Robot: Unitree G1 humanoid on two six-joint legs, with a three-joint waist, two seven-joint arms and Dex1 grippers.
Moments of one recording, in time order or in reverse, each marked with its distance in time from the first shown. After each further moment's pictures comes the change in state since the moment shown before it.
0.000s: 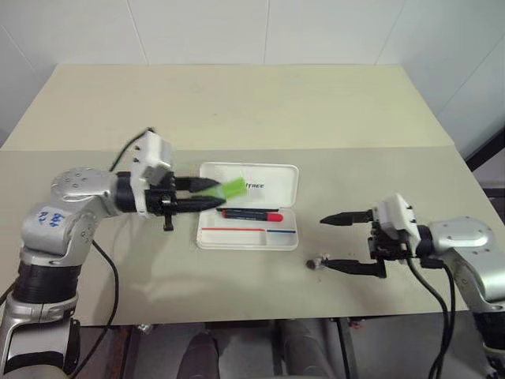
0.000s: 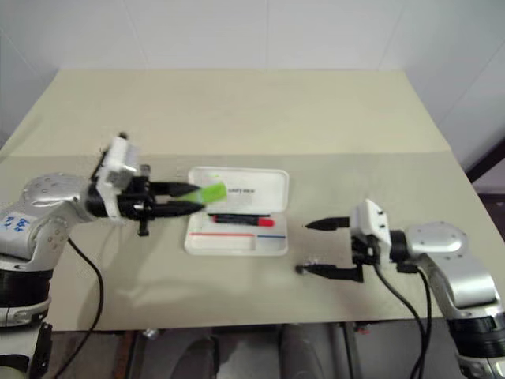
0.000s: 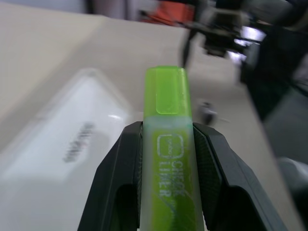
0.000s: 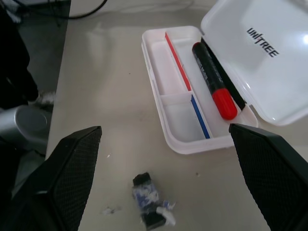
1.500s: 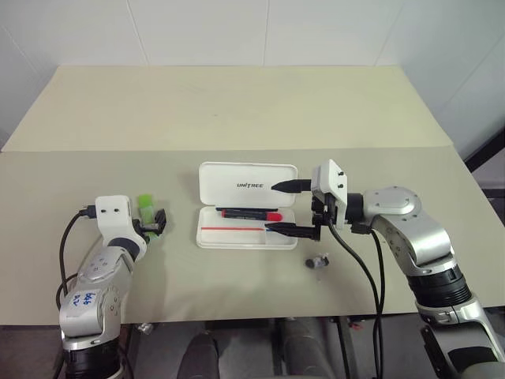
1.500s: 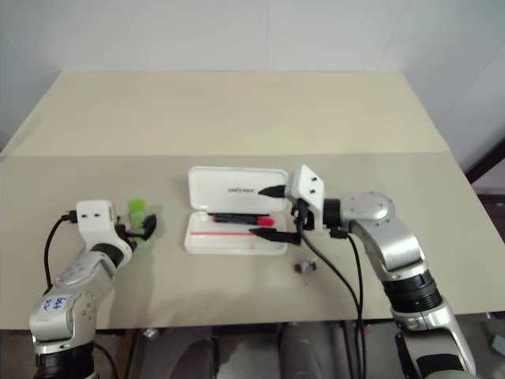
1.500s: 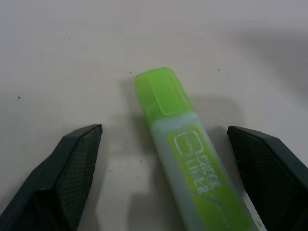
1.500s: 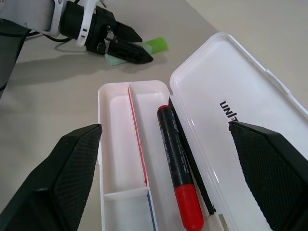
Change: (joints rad) left arm 0.430 -0.481 0.316 -0.230 0.291 0.256 1.244; right arm -0.352 0.270 0.246 0.046 -0.183 0.126 -0.243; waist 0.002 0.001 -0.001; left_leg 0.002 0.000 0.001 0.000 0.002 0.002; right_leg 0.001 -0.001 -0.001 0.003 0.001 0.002
